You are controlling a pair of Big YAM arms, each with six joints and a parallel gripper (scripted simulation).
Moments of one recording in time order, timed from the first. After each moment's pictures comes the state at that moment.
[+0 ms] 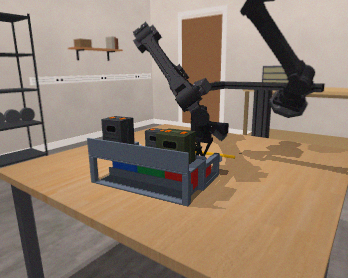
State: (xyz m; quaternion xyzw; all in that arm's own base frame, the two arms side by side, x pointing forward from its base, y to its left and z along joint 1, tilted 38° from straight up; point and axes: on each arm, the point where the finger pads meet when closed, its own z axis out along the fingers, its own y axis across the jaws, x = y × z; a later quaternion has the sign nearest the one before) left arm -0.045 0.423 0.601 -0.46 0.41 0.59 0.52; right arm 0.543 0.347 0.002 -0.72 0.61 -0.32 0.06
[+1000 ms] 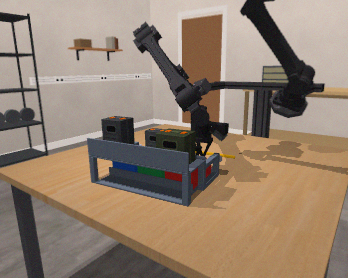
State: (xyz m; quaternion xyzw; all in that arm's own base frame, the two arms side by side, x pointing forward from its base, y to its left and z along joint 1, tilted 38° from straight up) left arm -0.045 0.423 0.601 -0.46 0.41 0.59 0.52; right arm 0.543 0.347 0.002 -0.72 0.61 -0.32 0.06
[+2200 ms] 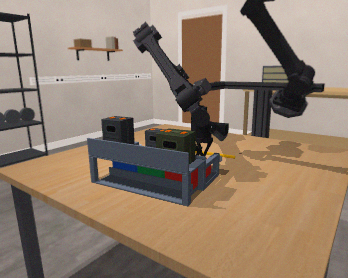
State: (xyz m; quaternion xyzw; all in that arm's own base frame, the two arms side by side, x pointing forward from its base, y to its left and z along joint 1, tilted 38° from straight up) left arm -0.045 0.423 0.601 -0.46 0.41 0.59 0.52; right arm 0.541 0.345 -0.001 -0.72 0.61 -0.32 0.06
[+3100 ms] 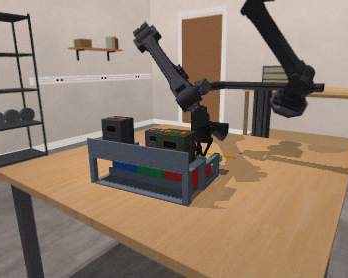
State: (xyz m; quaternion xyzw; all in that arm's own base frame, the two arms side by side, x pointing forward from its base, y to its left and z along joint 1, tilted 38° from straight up) left arm -0.045 0.423 0.601 -0.46 0.41 0.59 0.52; right arm 0.541 0.345 -0.001 -0.72 0.61 -0.32 0.06
